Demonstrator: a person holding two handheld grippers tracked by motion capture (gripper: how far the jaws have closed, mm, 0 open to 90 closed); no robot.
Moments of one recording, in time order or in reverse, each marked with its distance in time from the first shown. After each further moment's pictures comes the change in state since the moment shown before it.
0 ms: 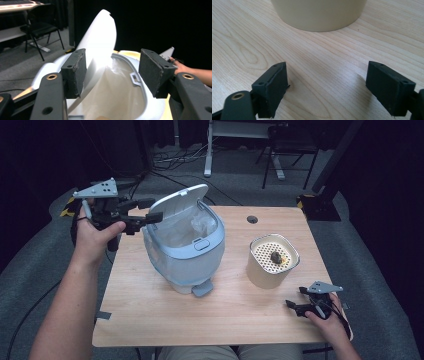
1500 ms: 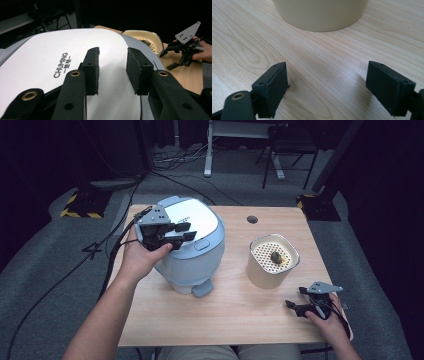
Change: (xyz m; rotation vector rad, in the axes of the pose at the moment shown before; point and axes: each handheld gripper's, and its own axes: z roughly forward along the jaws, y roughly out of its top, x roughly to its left) left arm -0.043 -0.025 0.080 0.143 0.125 0.069; right arm 0.001 0.000 0.000 0.000 0.005 -0.004
